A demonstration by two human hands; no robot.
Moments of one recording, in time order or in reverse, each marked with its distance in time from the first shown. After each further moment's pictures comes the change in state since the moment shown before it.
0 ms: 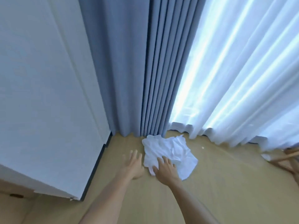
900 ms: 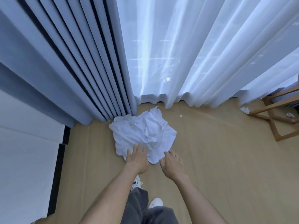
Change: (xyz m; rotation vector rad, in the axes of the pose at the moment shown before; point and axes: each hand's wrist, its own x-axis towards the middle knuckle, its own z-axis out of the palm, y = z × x) left_hand 0.284 0.226 0.041 0.175 -0.224 0.228; right_hand 0.173 0.277 0.002 0.154 -0.136 0.326
